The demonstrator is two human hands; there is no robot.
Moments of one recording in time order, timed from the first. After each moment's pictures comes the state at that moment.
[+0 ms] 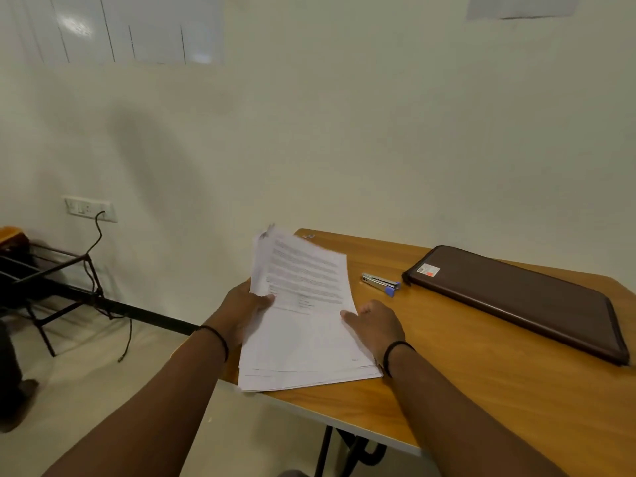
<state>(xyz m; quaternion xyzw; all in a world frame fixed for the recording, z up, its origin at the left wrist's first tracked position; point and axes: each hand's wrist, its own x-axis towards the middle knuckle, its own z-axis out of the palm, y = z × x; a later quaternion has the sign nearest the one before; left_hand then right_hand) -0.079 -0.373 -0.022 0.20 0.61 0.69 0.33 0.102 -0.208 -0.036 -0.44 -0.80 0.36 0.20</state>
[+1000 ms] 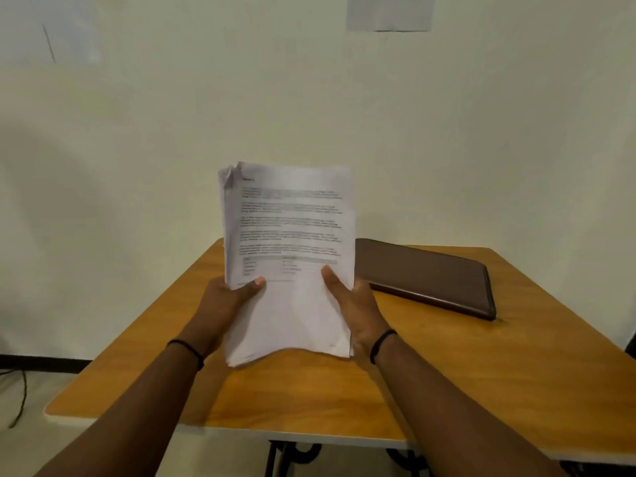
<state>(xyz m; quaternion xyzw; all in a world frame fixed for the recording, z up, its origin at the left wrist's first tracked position) 0.025 -0.310 0.021 0.36 0.60 0.66 0.25 0.206 -0.194 0.017 -0.21 -0.59 0.67 0.39</state>
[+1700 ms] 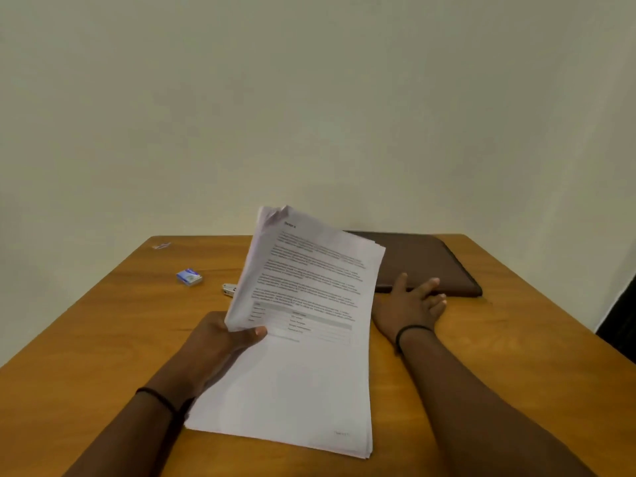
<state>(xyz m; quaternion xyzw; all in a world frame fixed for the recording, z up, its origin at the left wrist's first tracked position) 0.033 -0.215 -0.029 0.43 0.53 0.58 0.44 0.266 -0.012 -0.039 -0.69 -0.71 0.10 0.13</state>
